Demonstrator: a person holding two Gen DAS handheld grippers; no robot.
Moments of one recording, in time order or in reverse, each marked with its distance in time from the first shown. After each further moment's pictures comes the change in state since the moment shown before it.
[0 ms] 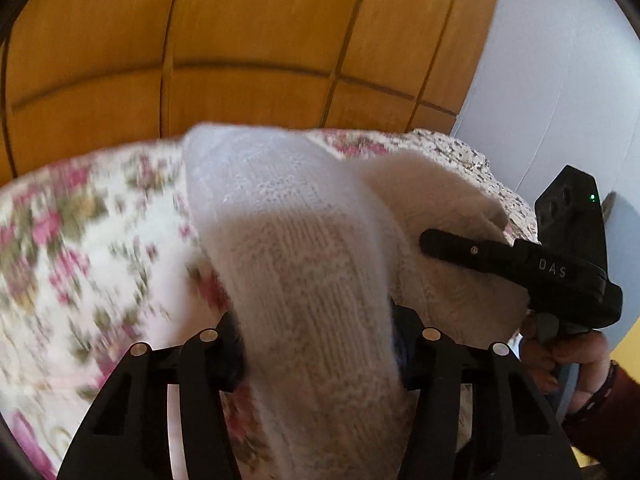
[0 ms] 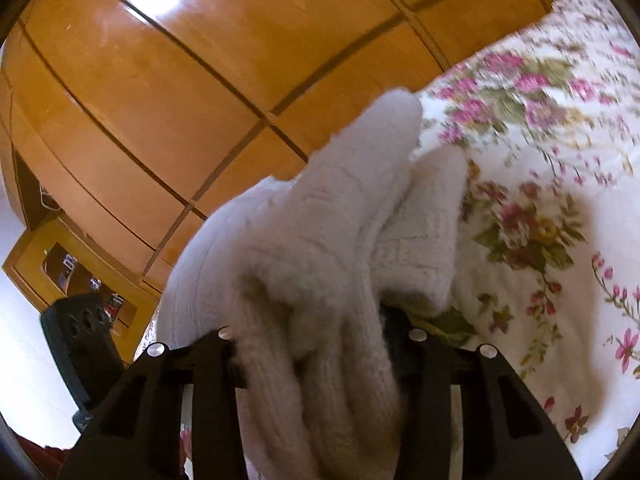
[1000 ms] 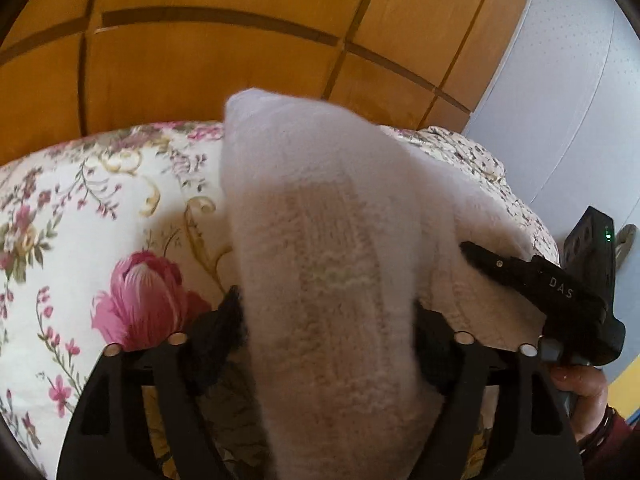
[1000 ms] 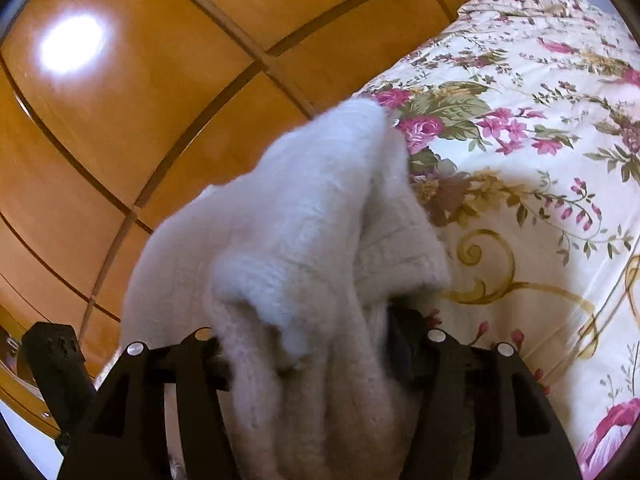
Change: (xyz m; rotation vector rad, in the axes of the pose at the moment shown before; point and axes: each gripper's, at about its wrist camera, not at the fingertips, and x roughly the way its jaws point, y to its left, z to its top) left arm 0.172 0.040 0.068 -0.078 0.092 -0.103; right arm 0.040 -0.133 0.094 0.157 -0.154 -0.302
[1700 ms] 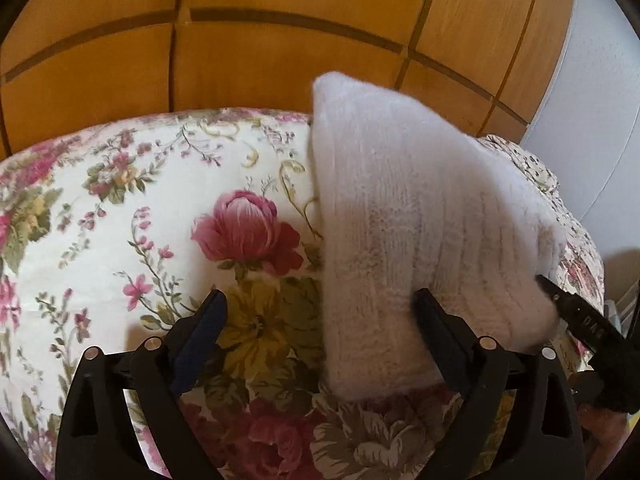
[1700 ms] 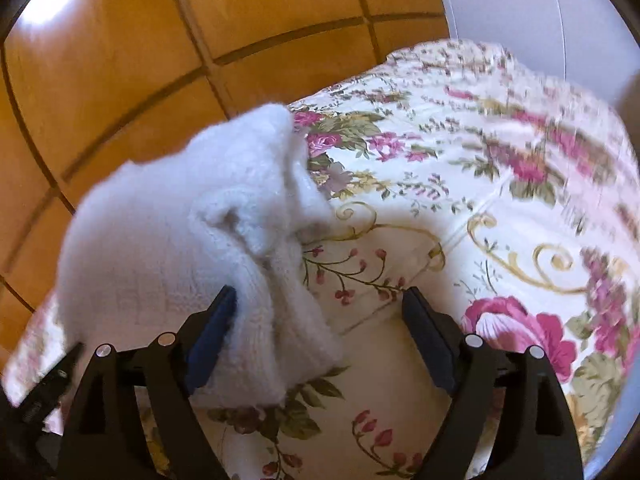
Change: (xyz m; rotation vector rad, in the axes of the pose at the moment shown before) left arm -0.051 -0.009 -0.048 -0.074 -0.051 0.264; right arm -0.050 0.018 -0.046 -0.105 -0.104 -0.428
